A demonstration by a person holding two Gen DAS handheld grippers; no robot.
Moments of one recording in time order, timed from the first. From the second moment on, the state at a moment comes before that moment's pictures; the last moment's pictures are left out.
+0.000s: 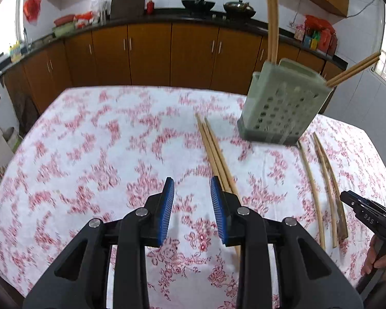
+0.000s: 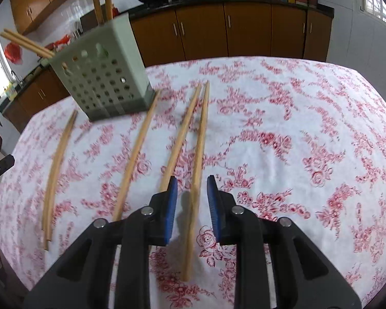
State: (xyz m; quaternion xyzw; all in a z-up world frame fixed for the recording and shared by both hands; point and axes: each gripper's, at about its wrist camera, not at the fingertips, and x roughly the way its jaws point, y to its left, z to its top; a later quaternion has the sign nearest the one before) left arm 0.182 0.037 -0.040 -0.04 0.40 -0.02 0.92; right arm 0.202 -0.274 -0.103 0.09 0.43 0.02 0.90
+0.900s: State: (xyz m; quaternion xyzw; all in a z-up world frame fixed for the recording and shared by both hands) left arm 0.205 0.010 -0.087 -0.06 0.46 -0.05 0.89; right arm 0.206 -0.303 -0.112 0.09 0.42 -0.04 0.90
